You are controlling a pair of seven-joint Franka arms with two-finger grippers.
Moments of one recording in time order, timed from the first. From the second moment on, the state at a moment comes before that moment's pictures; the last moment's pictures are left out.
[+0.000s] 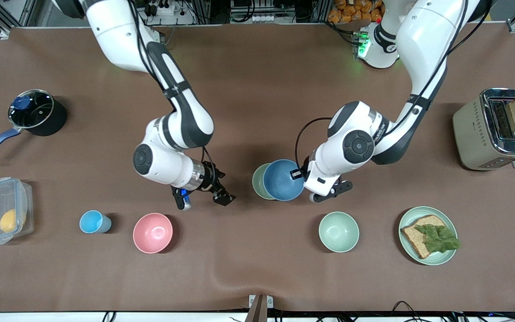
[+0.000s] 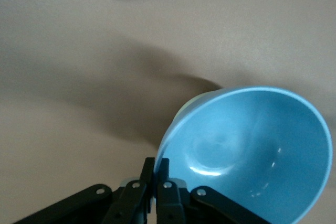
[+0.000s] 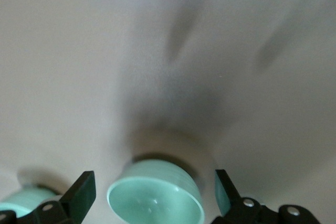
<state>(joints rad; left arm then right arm) -0.14 0.65 -0.48 -1.54 0.02 2.13 -0.92 0.64 0.71 -0.18 -1.53 0.76 2.33 1.15</state>
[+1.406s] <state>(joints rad) -0.20 0.75 -0.48 -1.53 0.02 2.22 -0.98 0.66 0.85 -0.12 -1.48 0.82 2.48 1.23</state>
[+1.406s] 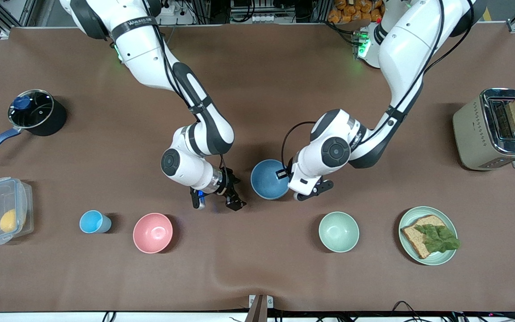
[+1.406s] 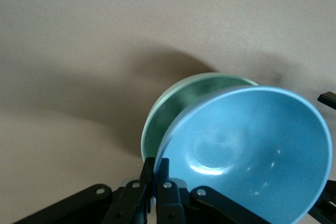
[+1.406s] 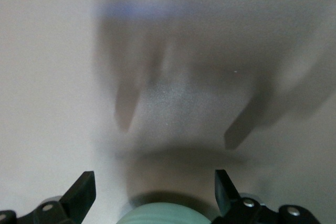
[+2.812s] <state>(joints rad) -0.20 0.79 -0.47 -1.53 0.04 2.24 -0.98 0.68 0.86 -0.10 -1.48 0.82 2.53 1.24</state>
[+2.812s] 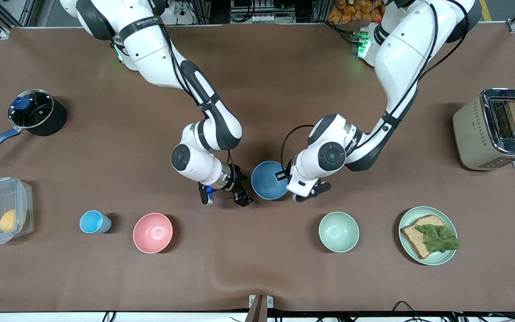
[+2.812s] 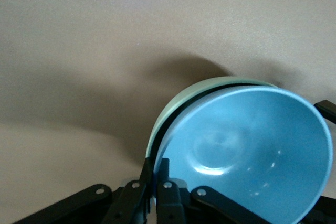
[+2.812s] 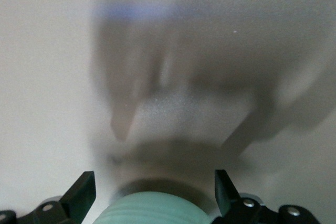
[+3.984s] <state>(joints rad) -0.04 0.47 -0.46 -1.48 0.09 1.96 -0.82 0.56 0.83 -0.14 -1.43 0.82 2.29 1.14</state>
